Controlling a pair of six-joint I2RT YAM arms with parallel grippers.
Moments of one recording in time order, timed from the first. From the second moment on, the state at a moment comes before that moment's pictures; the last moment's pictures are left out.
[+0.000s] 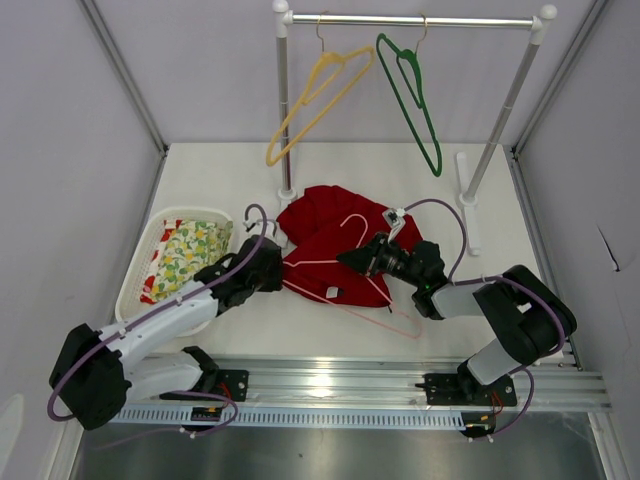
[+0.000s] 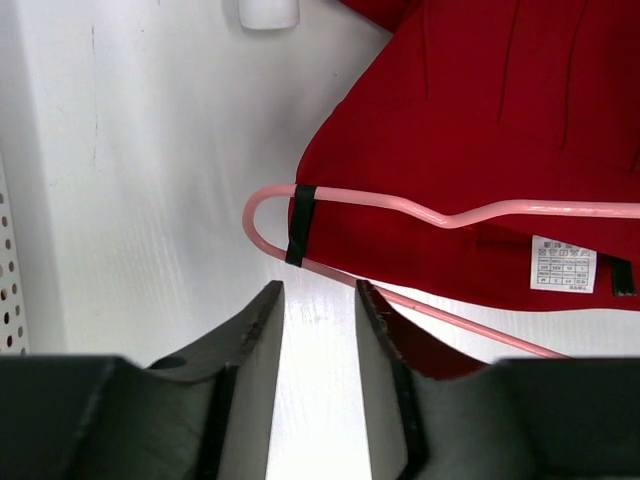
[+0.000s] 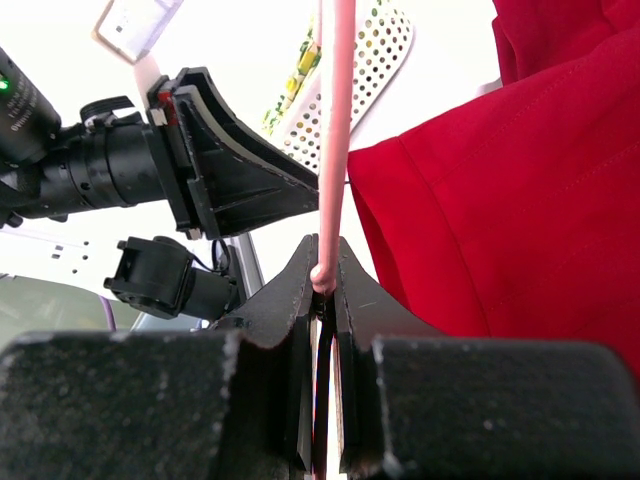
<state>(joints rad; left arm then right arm) -0.67 1.11 0.67 -0.40 -0.28 -0.51 0.57 1.56 0.44 1.16 -0.51 0.85</state>
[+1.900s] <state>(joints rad) -0.62 1.25 0.66 -0.24 -0.37 -0.60 0.59 1.59 0.48 1.11 -0.49 0.78</state>
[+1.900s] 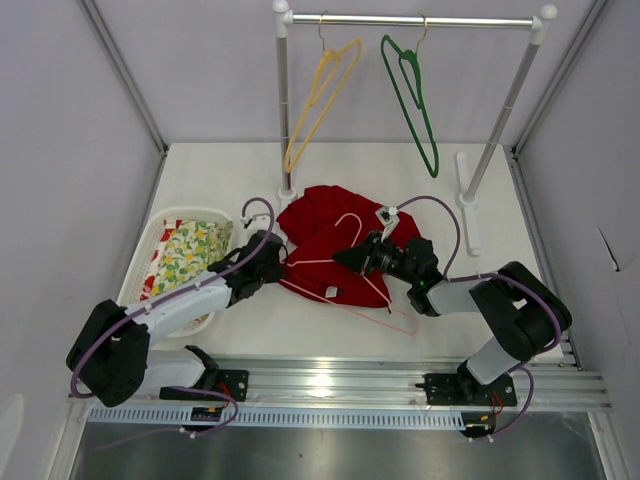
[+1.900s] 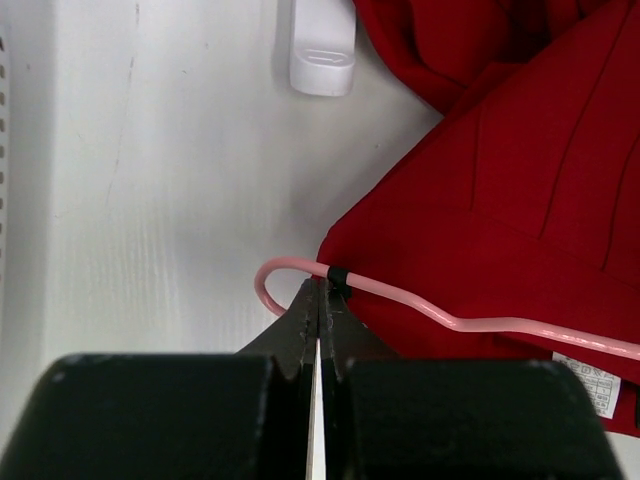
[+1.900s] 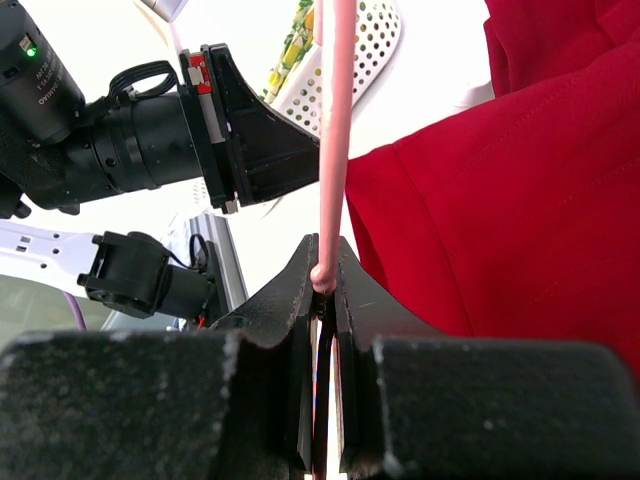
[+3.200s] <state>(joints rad) -0.62 0.96 0.72 -0.32 -0.13 -0.46 0.63 1.69 0.57 1.12 -0.54 0.77</state>
